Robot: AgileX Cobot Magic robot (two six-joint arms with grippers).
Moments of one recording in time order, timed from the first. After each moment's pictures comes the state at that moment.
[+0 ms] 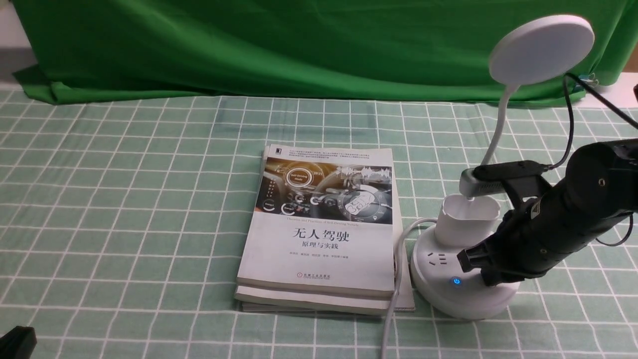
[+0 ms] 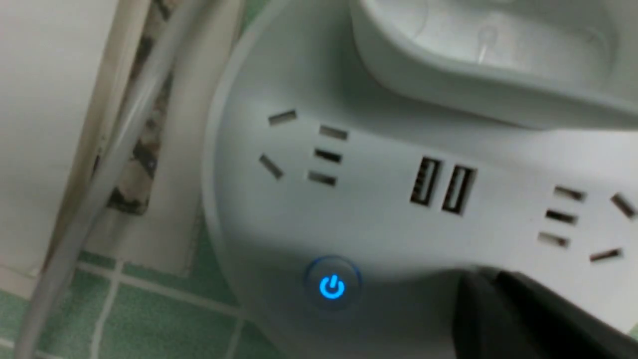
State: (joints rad) right arm 0.33 1.68 -0.95 0.09 0.68 -0.04; left arm 0.02 0.00 0.01 -0.17 0.31 0.39
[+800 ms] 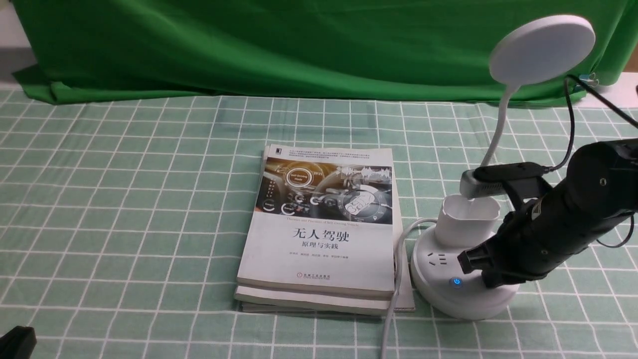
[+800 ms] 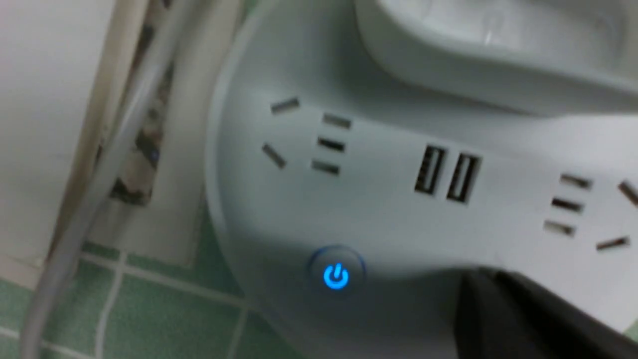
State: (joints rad) right arm 0.33 1.69 -0.96 0.10 0.69 -0.04; left arm 0.02 0.00 0.01 -0.17 0.31 0.39
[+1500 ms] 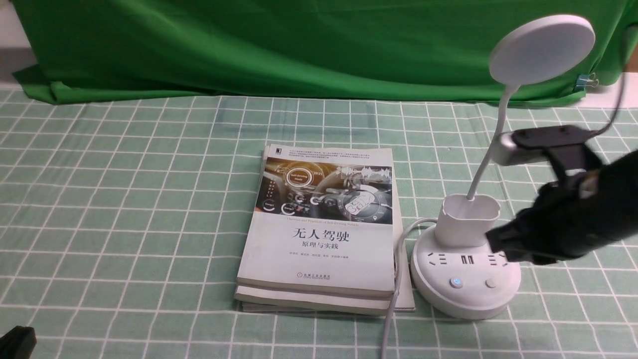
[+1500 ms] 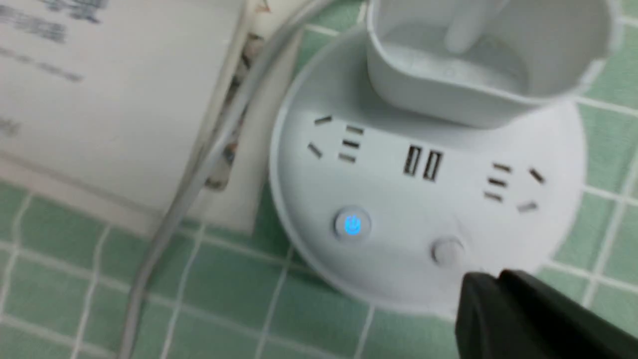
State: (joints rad) right arm 0.33 1.38 -0.92 0.10 0.77 -0.04; left arm 0.02 0.00 0.01 -0.17 0.31 0.39
